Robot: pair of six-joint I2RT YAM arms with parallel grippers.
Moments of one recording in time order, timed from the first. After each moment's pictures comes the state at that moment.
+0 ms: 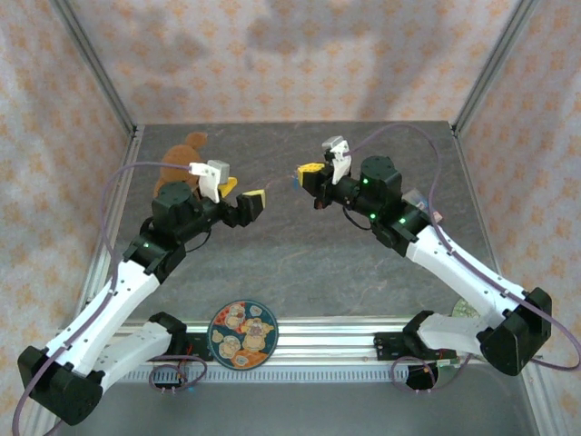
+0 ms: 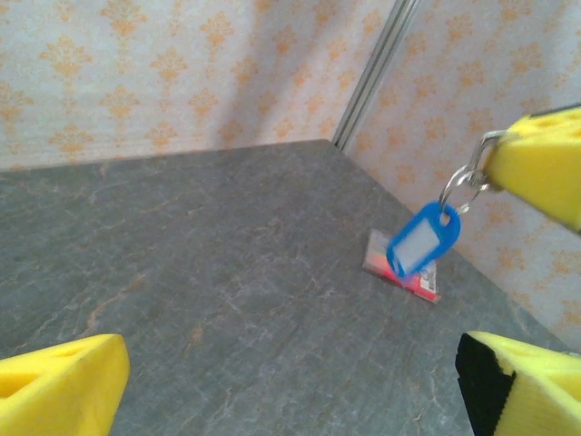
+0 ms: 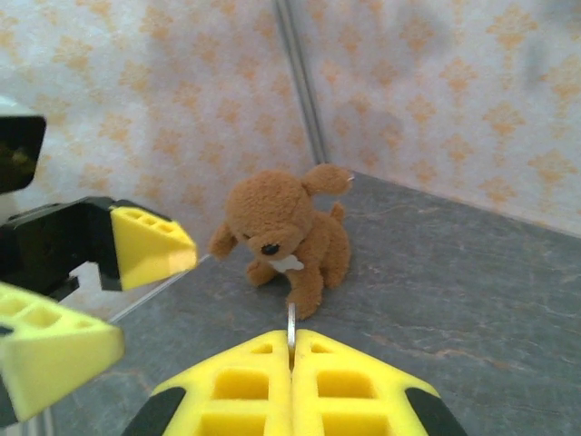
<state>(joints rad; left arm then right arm) -0.40 0.91 0.85 -0.15 0.27 -0.29 0.65 1.19 1.07 -0.02 -0.31 0.21</state>
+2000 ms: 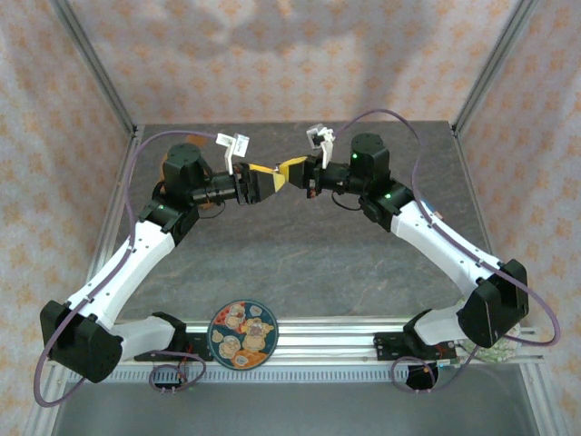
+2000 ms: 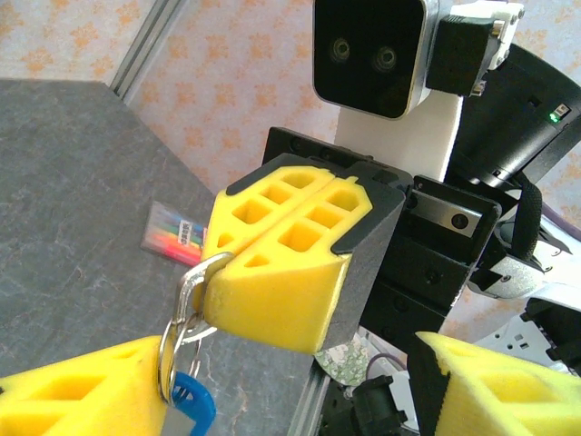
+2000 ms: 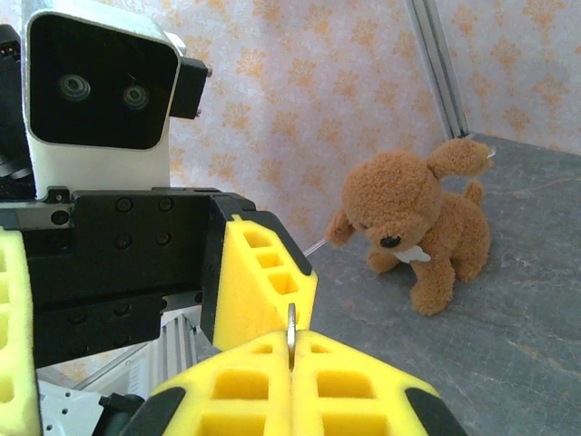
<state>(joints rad) -0.35 1.18 1.07 -0.02 0.84 -0.60 0.58 1.38 1.21 0.03 -0.68 0.37</state>
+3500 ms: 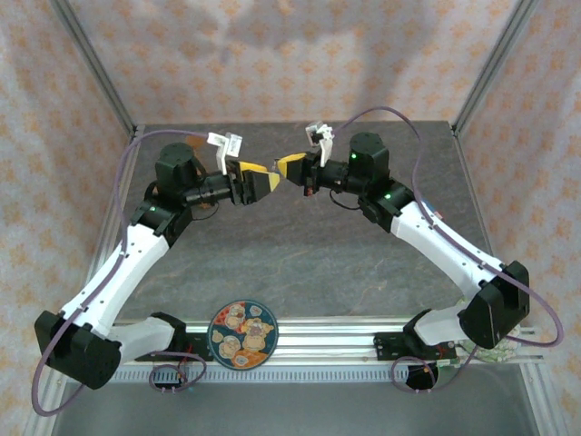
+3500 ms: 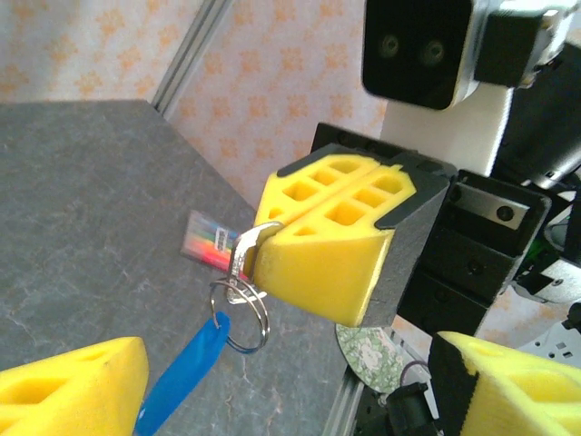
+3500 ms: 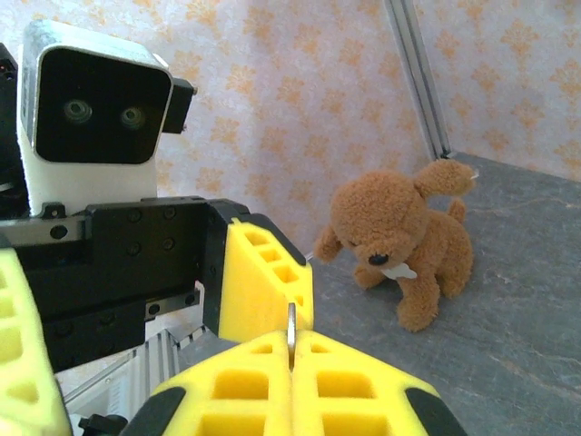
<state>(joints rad) -0.31 1.14 1.09 -0.12 0.78 -0.52 0.61 1.37 1.23 0.02 -0.61 0.36</state>
